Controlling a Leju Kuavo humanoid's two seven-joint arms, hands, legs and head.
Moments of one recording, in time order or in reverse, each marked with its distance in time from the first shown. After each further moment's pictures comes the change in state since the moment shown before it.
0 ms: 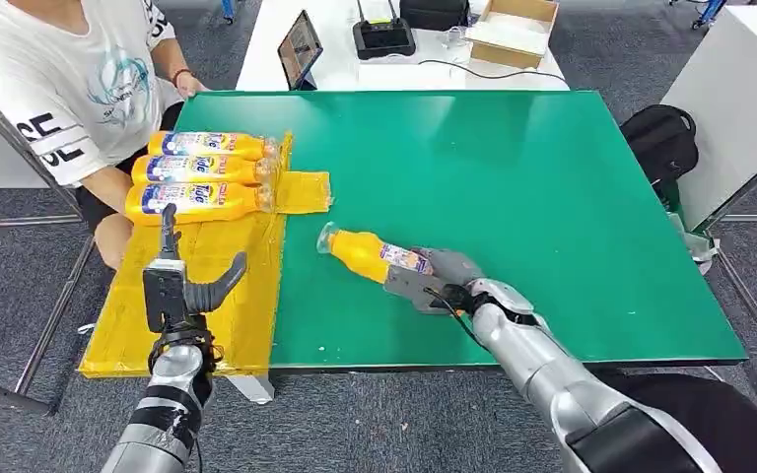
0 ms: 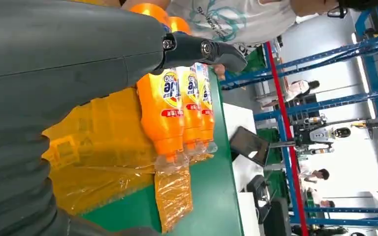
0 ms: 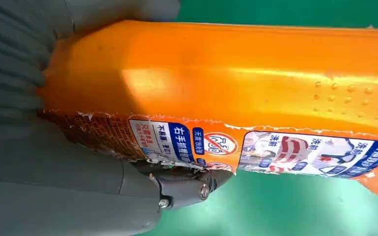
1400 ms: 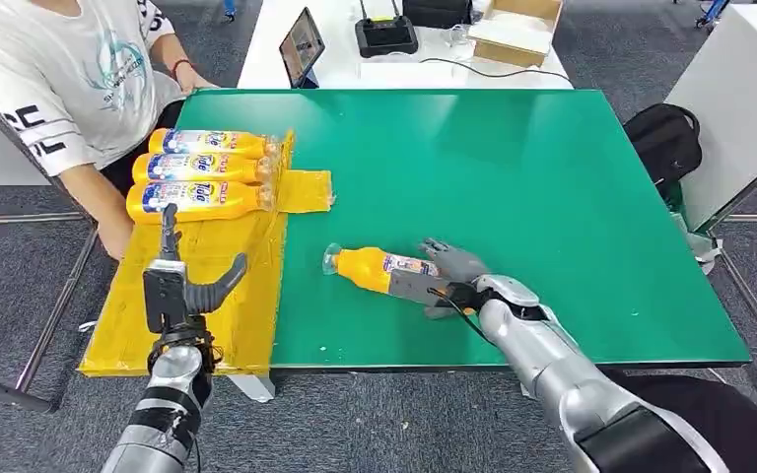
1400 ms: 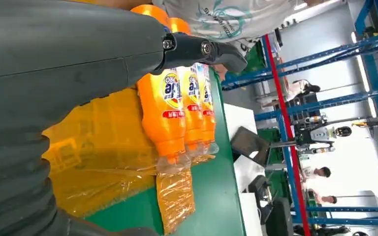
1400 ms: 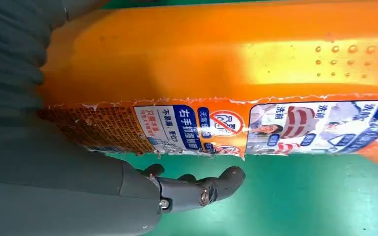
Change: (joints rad) left arm 0.003 0.000 0.003 -0.008 -0.016 -0.006 0.000; right arm -0.020 -0.042 -0.010 -0.027 0.153 0.129 0.094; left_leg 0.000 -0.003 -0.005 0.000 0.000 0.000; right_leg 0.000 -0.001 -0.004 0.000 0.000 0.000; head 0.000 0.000
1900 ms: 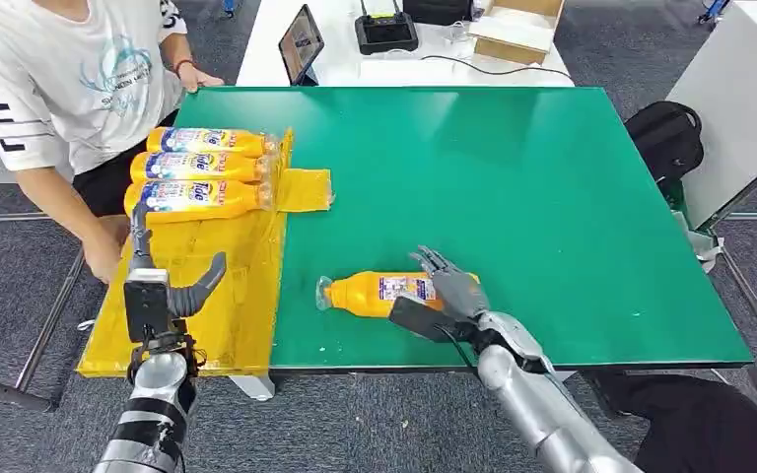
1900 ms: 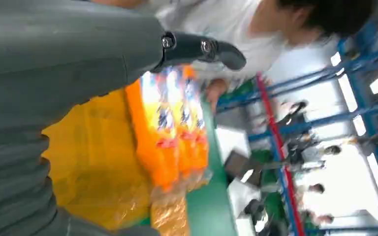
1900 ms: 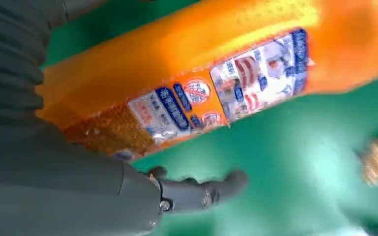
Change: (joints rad) left arm 0.052 0.023 0.003 -0.111 -0.032 0.008 0.017; right arm 0.209 0.000 -0.113 -0.307 0.008 -0.049 -0.005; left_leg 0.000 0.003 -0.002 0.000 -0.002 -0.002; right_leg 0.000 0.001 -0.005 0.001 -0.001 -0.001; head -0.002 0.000
